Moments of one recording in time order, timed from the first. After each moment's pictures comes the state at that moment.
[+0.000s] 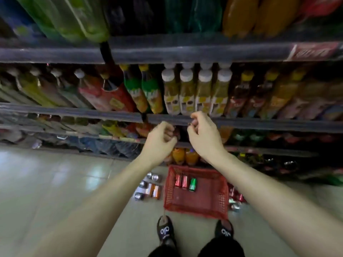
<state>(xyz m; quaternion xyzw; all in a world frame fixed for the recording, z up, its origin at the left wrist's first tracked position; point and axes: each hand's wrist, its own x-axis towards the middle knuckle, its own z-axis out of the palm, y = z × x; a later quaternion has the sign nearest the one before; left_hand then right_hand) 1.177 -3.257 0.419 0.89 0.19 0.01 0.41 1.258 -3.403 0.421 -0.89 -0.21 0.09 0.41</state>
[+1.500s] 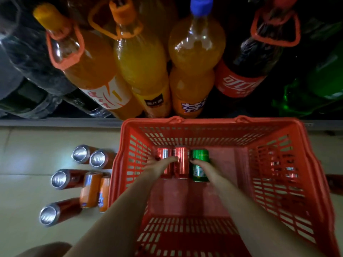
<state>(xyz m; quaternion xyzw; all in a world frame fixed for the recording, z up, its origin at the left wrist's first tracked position) 1.167 -3.236 -0.494 0.64 0.48 -0.24 0.54 1.219 -3.430 -0.468 -0.64 0.29 0.46 0.55</state>
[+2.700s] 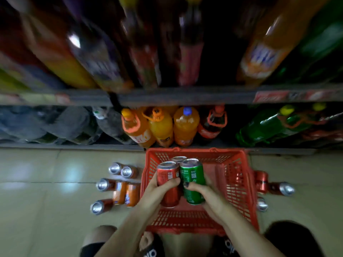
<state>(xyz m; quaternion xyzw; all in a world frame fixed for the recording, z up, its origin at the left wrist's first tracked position) 1.111 -3.270 -0.167 0.50 0.37 -0.15 0.77 1.164 -3.443 -0.163 -0.60 0.13 0.43 0.66</state>
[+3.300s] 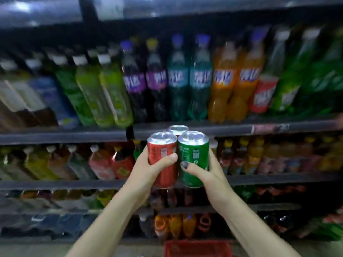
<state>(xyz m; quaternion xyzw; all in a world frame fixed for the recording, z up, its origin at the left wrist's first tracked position) 1.154 -3.216 0.580 0.67 0.08 0.07 0.74 1.196 -3.388 0.566 -0.63 -0.17 0.15 0.75</state>
